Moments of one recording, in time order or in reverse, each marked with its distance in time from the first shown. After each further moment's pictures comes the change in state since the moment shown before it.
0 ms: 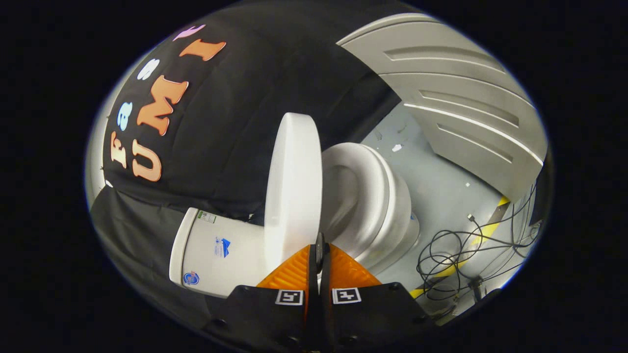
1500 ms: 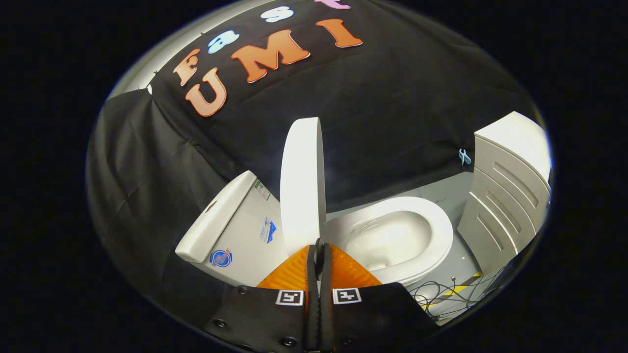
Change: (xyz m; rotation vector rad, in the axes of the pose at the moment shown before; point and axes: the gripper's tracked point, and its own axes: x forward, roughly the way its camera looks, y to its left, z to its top) arm -0.024 0.235 -0.046 -0.554 -0.112 0.007
